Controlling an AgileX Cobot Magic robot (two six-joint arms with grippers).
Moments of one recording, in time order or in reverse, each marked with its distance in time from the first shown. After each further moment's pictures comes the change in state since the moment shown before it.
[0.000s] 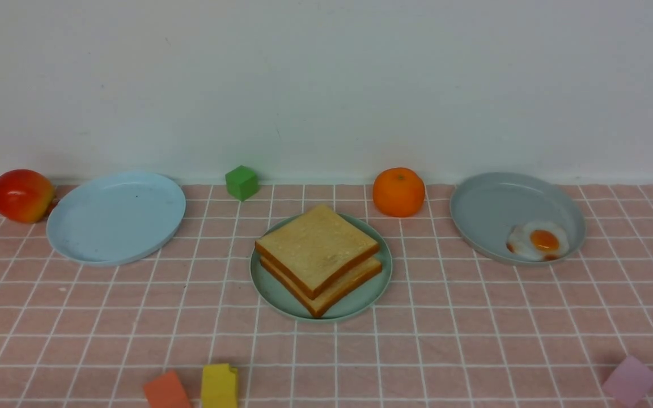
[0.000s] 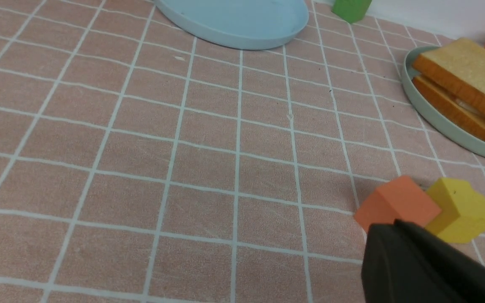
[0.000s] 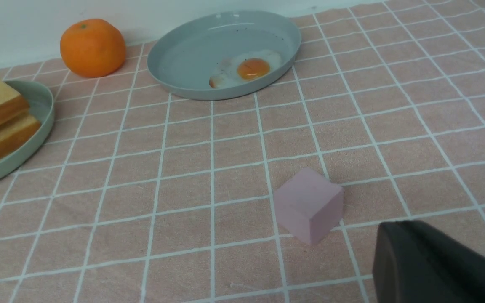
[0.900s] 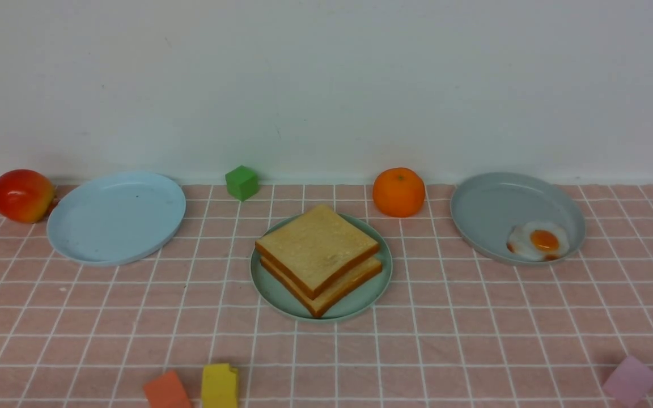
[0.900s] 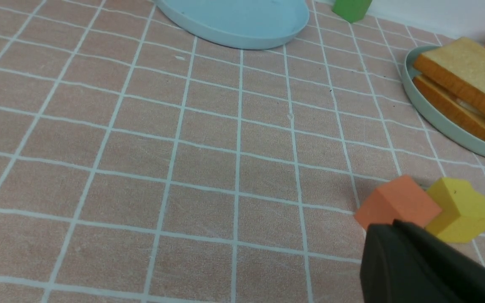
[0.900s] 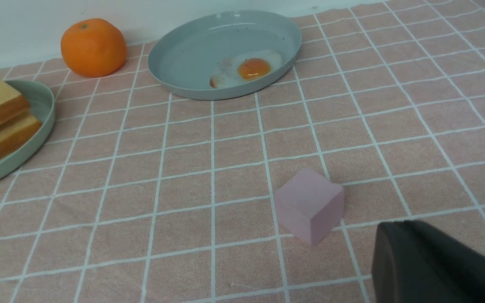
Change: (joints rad) right arm 0.000 0.000 0.000 0.000 0.000 0.000; left arm 0.000 0.000 0.000 0.000 0.001 0.000
